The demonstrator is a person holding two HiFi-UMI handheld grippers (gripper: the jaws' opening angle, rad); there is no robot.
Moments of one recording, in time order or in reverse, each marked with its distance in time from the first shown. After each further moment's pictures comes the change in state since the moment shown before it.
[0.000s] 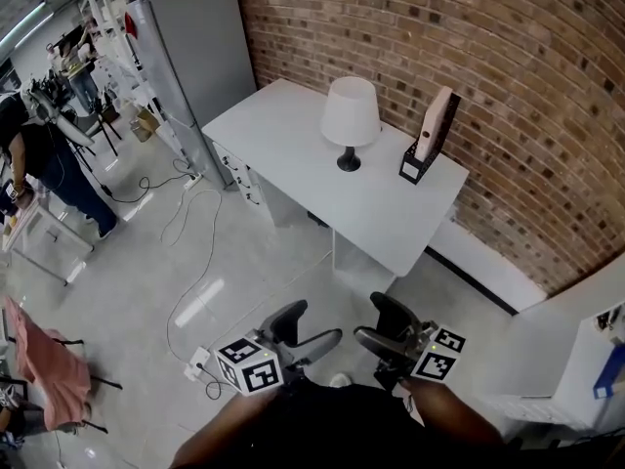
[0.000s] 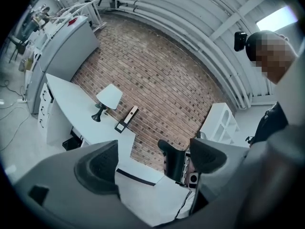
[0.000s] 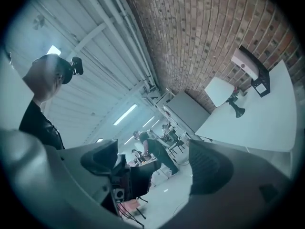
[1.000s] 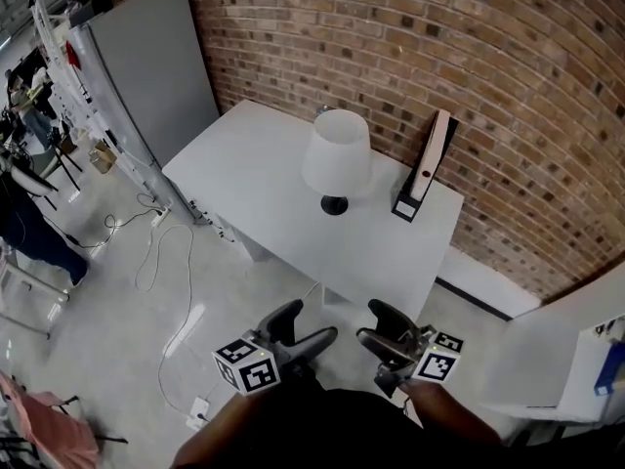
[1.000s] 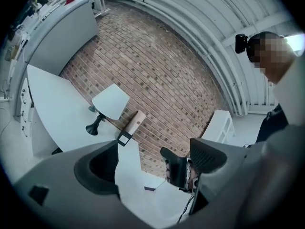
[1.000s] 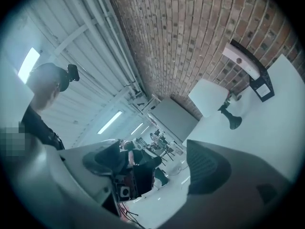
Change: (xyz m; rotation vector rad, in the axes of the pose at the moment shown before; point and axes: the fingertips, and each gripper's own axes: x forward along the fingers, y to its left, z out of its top) left arm 0.108 0.151 0.113 -0.035 0.039 -0.120; right arm 0.108 -0.146 0.071 0.047 -0.073 -0.128
